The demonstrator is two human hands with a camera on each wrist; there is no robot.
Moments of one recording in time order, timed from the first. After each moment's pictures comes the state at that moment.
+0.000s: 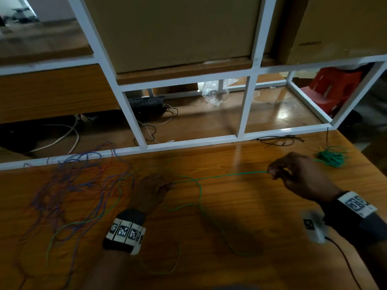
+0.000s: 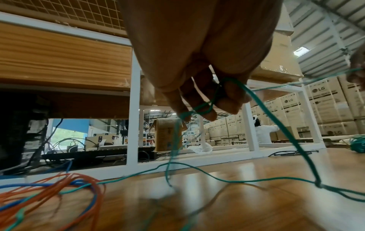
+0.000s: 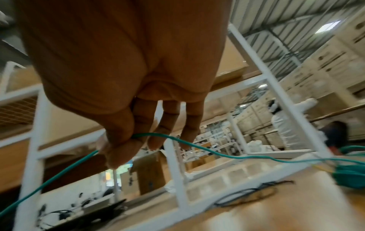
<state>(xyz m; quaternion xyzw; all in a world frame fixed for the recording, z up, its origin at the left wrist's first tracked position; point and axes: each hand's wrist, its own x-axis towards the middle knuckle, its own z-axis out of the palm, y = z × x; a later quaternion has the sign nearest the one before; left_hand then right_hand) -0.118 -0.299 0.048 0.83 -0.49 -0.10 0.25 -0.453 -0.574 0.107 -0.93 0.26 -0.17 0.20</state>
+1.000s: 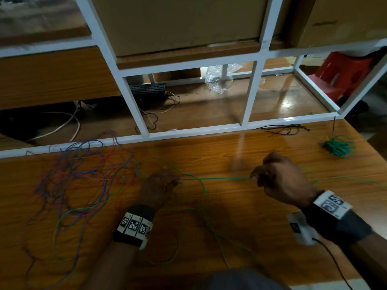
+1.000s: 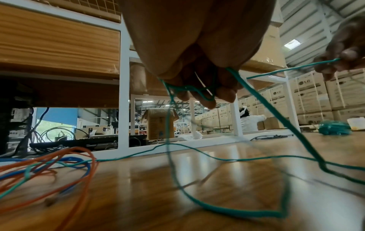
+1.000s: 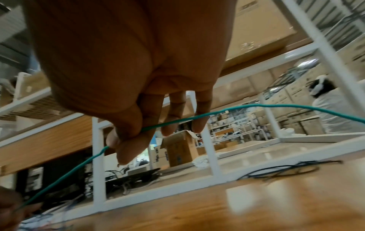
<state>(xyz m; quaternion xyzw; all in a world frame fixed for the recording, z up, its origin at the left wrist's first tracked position) -0.122 -0.292 0.001 0.77 -0.57 0.00 0.29 -0.426 -0.525 0.087 -0.96 0.23 -0.07 0.14</state>
